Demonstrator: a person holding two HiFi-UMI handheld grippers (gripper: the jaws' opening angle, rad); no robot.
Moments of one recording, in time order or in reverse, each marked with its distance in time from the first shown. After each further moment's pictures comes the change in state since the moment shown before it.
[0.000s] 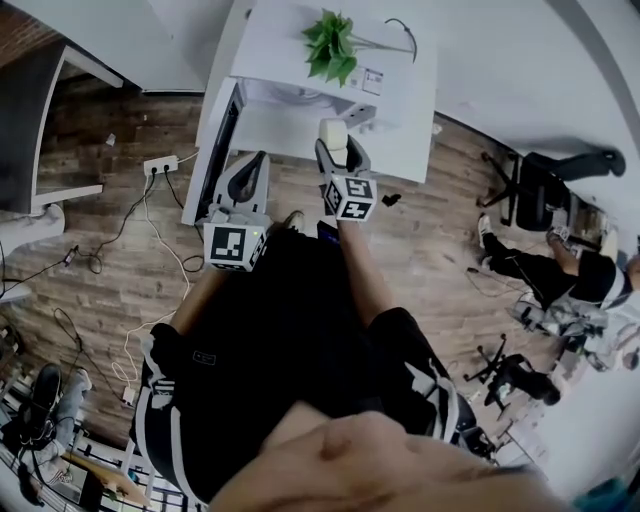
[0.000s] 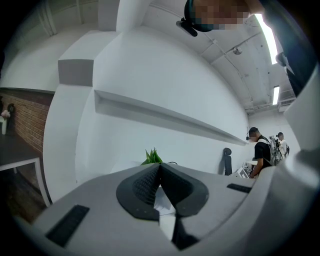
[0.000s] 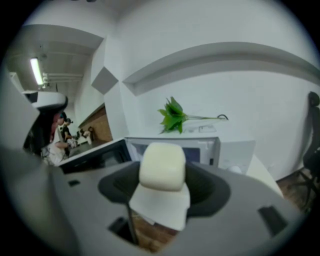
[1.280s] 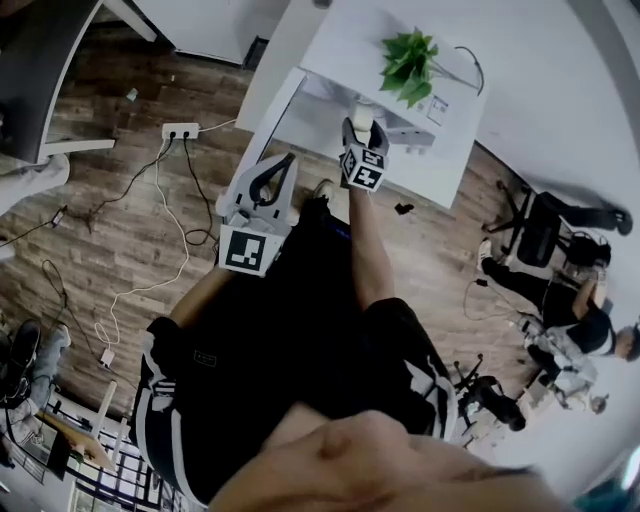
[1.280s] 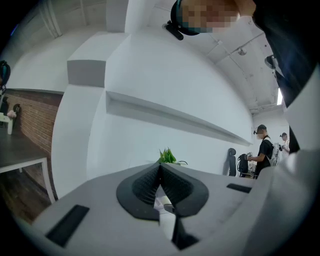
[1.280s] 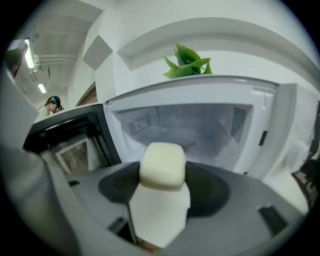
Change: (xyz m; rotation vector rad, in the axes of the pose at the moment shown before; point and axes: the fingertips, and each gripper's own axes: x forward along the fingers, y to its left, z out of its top) left arm -0.027 0.067 0.001 -0.035 0.005 0.050; right arm 0.138 0.007 -0.063 -0.050 0.139 -0.080
